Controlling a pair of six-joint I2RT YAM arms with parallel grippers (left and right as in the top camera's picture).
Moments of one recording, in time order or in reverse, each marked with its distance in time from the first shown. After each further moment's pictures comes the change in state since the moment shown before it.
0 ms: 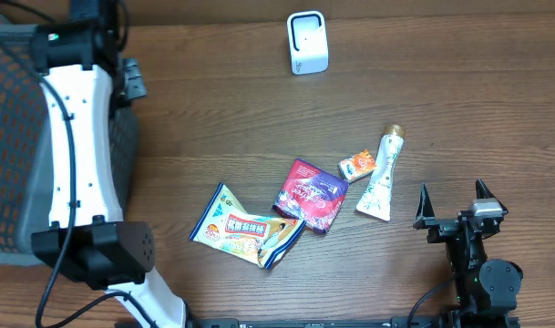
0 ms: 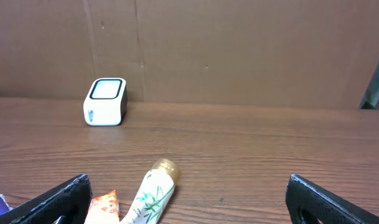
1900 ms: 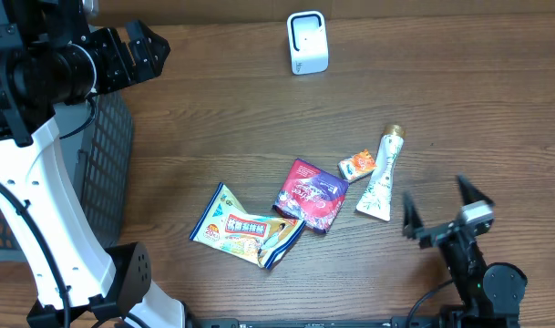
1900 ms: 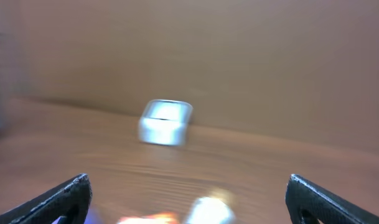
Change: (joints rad) left arm 0.033 -0.106 0.487 -0.196 0.626 0.052; right arm 0.000 0.001 0.000 0.136 -0.333 0.021
